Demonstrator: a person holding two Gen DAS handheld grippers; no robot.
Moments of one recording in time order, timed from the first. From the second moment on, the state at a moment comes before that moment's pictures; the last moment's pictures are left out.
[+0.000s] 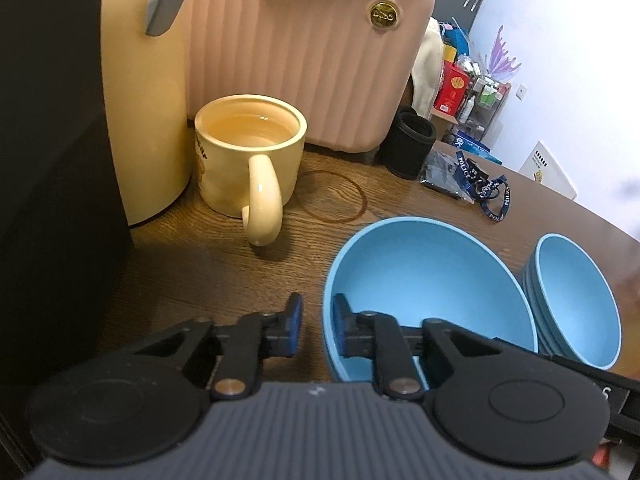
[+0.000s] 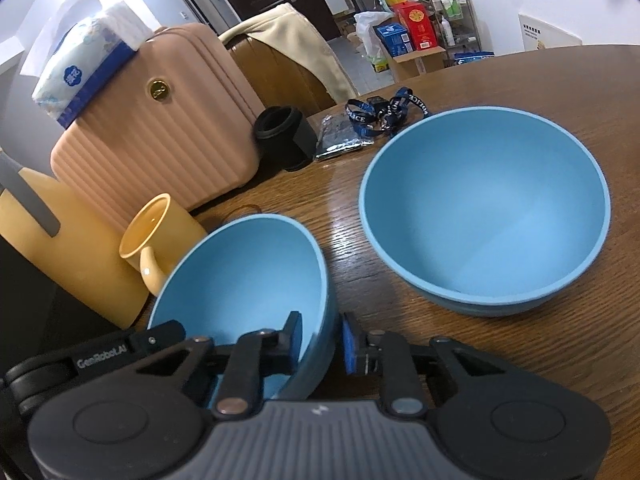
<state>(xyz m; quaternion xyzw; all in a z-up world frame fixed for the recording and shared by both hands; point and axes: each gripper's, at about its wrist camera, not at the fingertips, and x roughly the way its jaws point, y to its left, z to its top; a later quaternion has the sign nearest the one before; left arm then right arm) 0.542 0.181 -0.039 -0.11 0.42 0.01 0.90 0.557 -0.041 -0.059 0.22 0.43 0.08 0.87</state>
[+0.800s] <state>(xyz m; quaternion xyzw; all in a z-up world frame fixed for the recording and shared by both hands) 0.536 0.175 -0.031 -0.10 0.40 0.02 0.91 0.553 -0.043 -0.057 0.22 0.42 0.08 0.88</state>
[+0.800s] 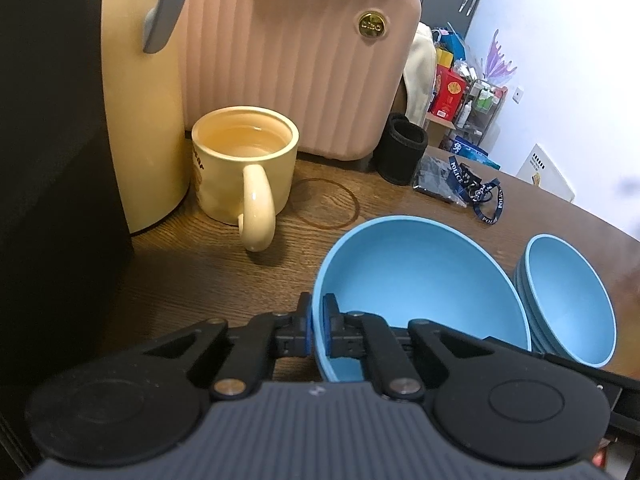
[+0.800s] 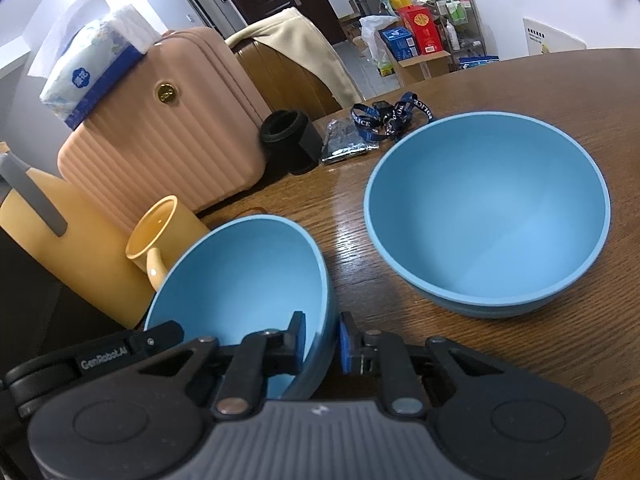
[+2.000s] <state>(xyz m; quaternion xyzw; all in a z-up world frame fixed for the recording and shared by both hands) 0.481 0.156 -0.001 -0.10 0.37 0.03 0.92 0.508 -0.052 -0.021 0.20 0.40 0.08 0.89</state>
